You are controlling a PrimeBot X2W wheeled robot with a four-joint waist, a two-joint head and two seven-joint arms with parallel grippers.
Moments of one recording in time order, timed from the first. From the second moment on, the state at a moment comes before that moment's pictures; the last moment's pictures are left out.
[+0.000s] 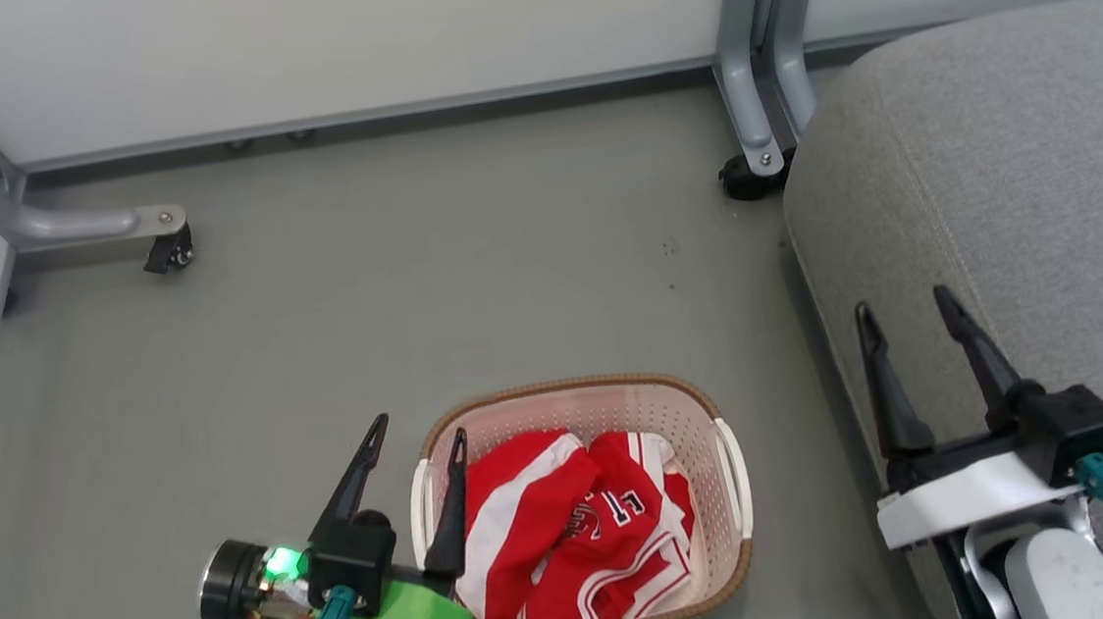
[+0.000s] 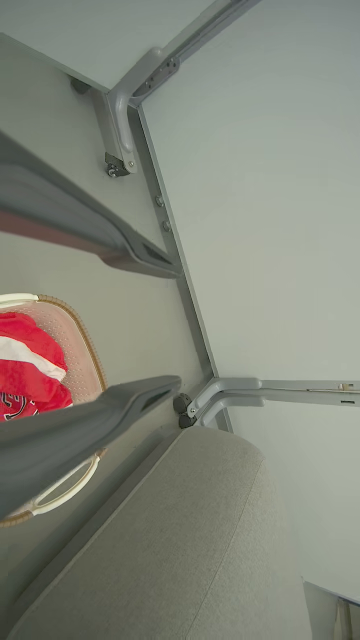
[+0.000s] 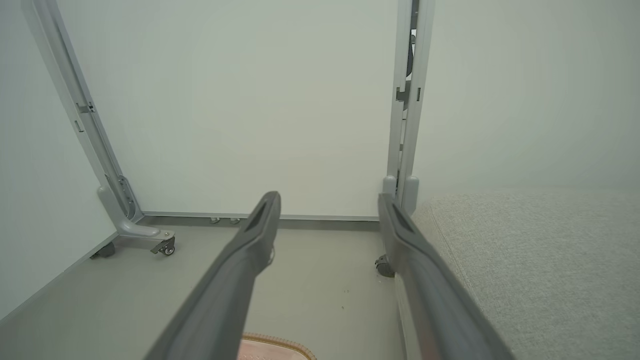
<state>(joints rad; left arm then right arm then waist) -0.07 0.05 -0.27 0.23 0.00 -0.06 -0.26 -0.04 -0.05 0.03 0.05 0.07 0.13 -0.26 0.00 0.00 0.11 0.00</state>
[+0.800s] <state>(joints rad) -0.68 0.09 -0.55 0.75 0.17 -0.10 -0.26 -0.40 -0.05 -0.07 -0.13 0.07 0.13 -0.26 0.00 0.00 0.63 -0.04</state>
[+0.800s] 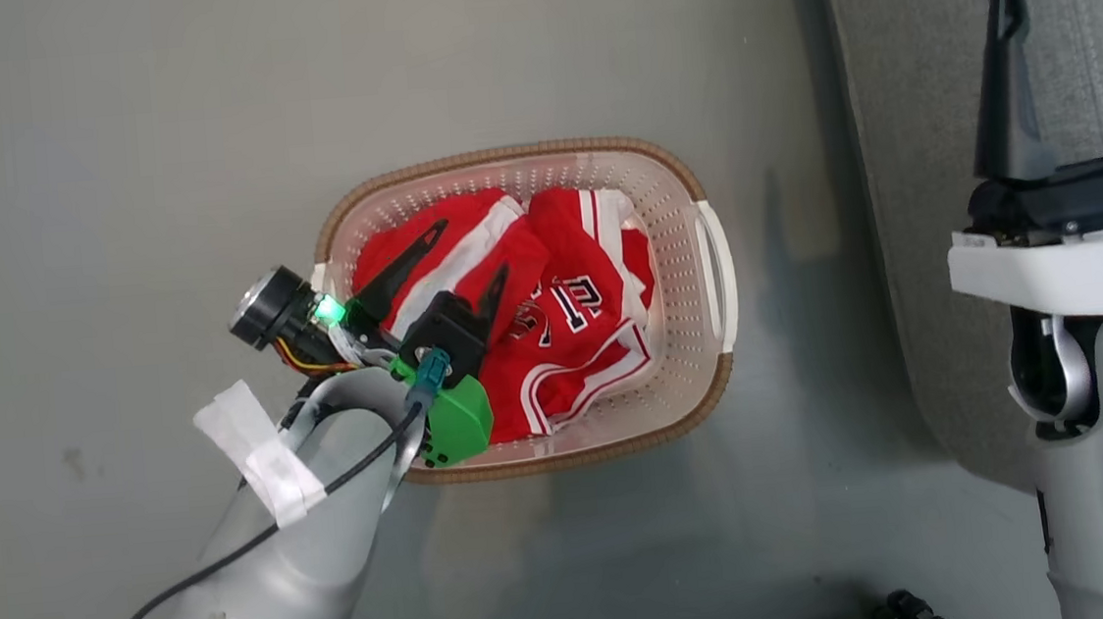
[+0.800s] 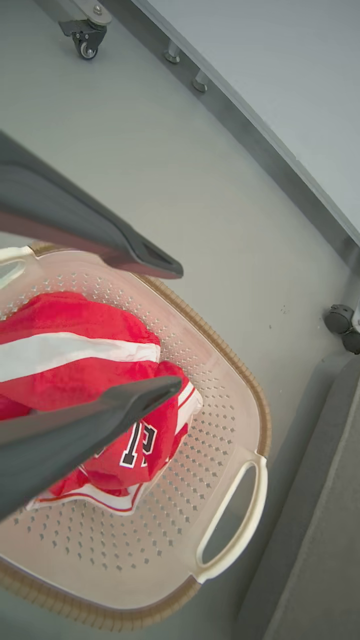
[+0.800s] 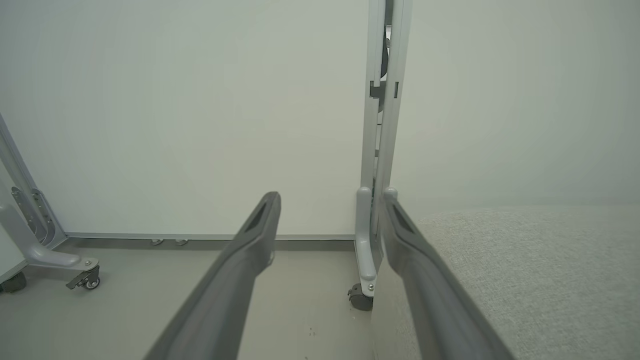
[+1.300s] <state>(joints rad) -0.94 0.09 -0.66 1.12 0.21 -0.12 -0.26 -0.52 -0.05 -0.04 -0.26 0.15 0.13 -0.26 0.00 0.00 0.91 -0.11</state>
